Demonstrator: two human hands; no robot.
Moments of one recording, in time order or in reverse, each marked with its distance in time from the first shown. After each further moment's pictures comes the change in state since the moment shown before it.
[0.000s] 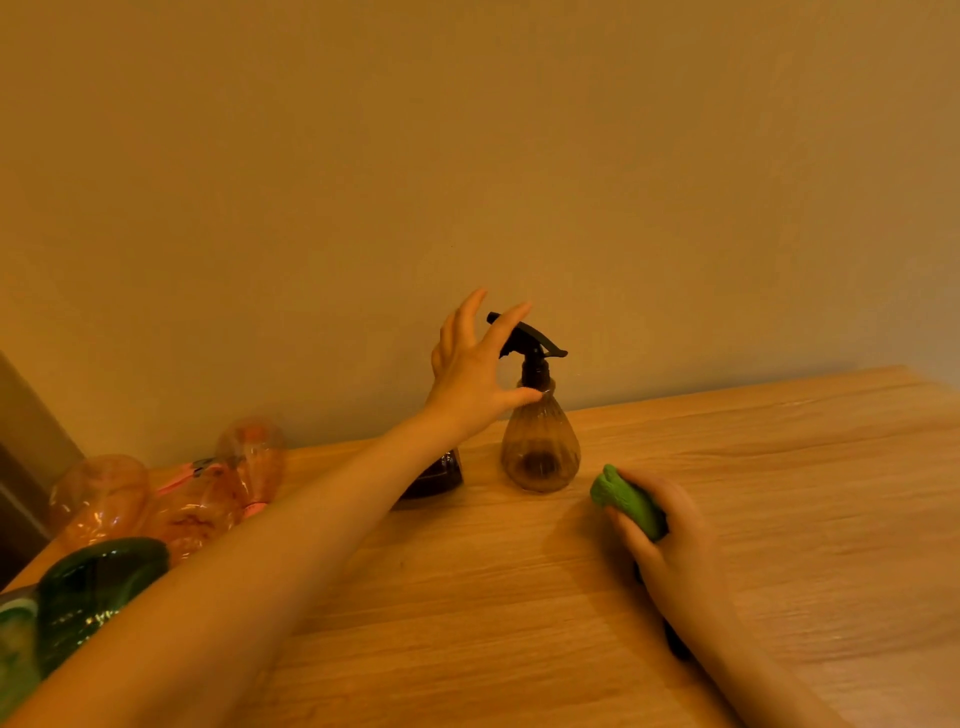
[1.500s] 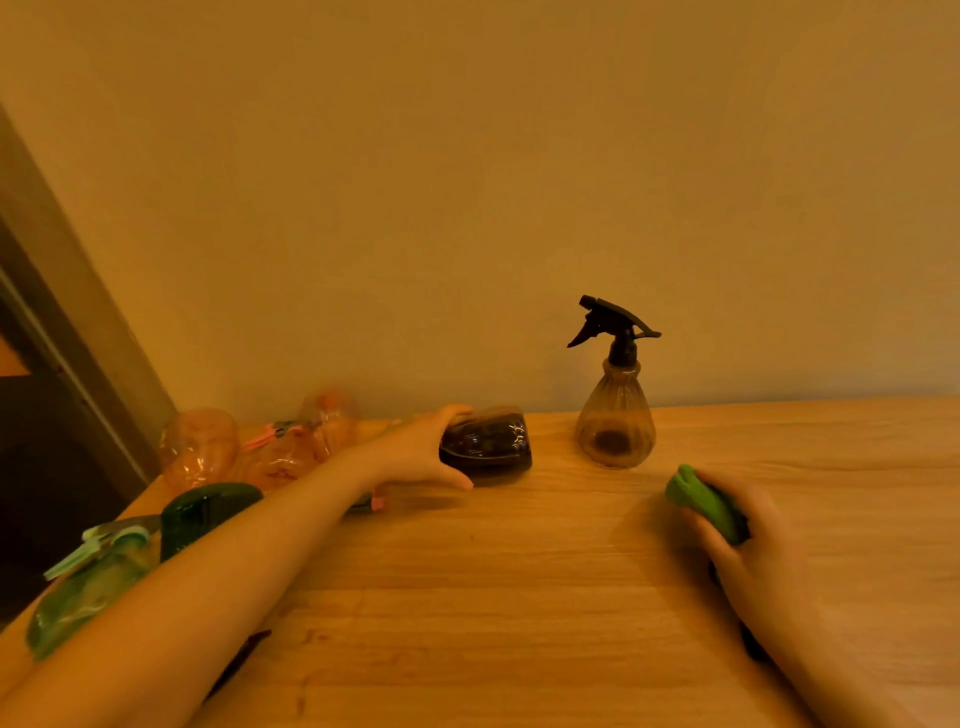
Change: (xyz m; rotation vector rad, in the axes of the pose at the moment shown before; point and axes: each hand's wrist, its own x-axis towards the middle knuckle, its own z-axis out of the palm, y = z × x) left_hand -0.090 -0.134 -0.044 -0.033 -0.617 -0.296; right_hand -0.002 -0.002 0.001 -0.082 -0.027 0.026
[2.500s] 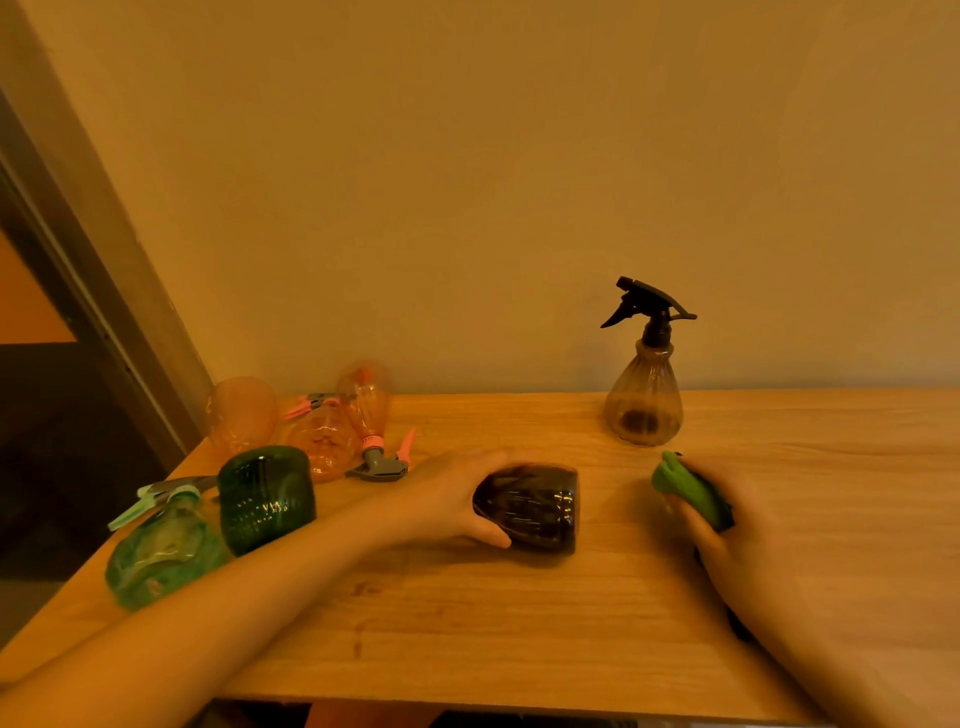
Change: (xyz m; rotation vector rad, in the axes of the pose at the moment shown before) left_hand -0.093 0.031 0.027 -0.012 -0.032 0.196; right_hand -0.021 -0.029 0.026 0.030 -0.100 -0.070
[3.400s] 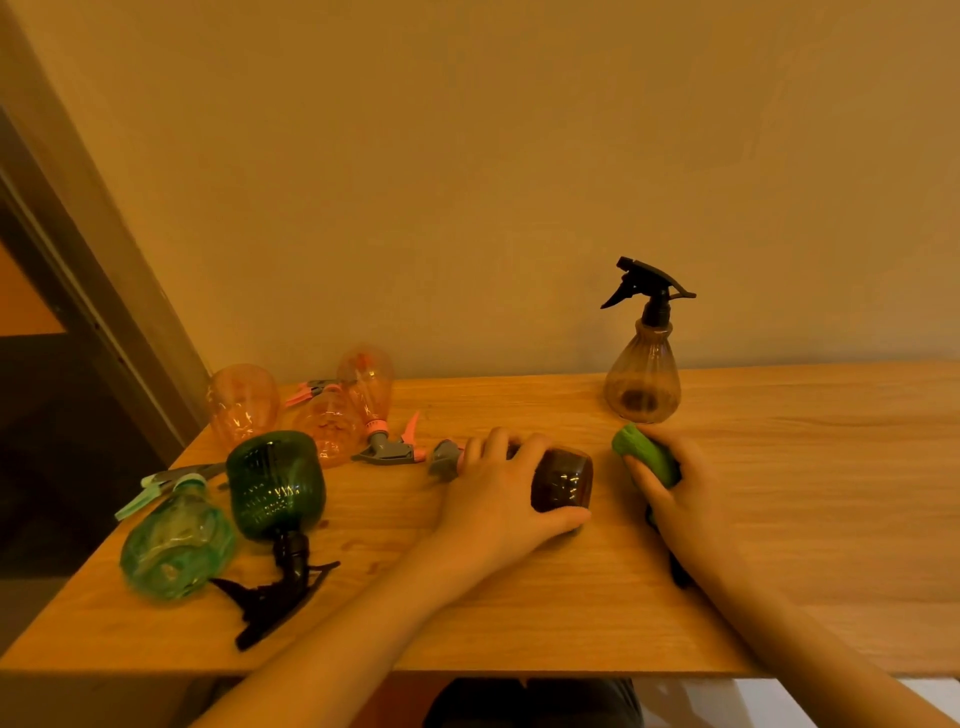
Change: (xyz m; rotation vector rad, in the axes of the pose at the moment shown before) left_hand -0.015 0.057 0.034 0.110 0.306 -0.198; right_hand 0.007 -0.027 0.041 0.164 0.030 0.106
